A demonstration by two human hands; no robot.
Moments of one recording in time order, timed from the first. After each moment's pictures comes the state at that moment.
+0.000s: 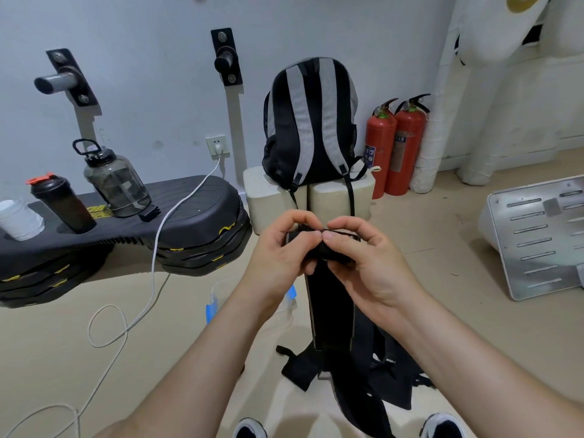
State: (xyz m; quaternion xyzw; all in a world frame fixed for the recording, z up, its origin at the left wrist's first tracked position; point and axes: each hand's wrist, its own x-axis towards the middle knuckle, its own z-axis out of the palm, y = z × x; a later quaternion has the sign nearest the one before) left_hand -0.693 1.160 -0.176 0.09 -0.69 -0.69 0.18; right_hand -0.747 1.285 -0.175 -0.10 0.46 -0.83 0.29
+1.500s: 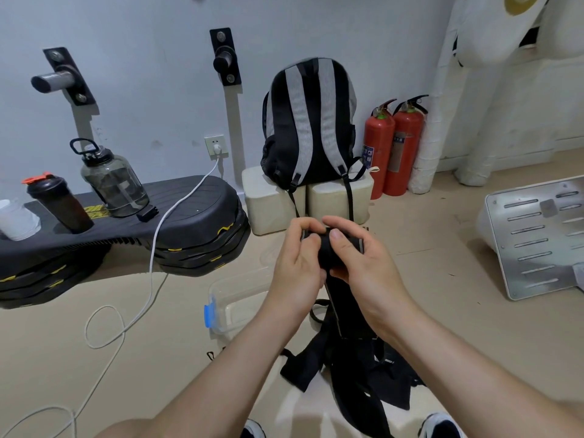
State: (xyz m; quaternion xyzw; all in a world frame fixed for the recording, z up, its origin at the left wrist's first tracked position) left_hand -0.700 1.183 -0.195 0.16 -0.71 -0.66 0.20; right_hand -0.747 1.278 -0.195 -0.16 0.62 -0.75 0.19
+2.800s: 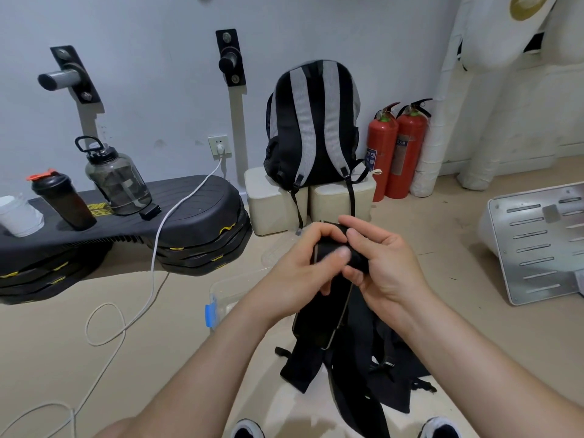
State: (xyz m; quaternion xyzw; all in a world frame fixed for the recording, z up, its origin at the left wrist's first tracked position) left_hand -0.689 1.162 -0.185 0.03 -0.78 -0.62 0.07; right_hand -0.756 1.285 -0.180 -0.05 0.52 -0.81 0.25
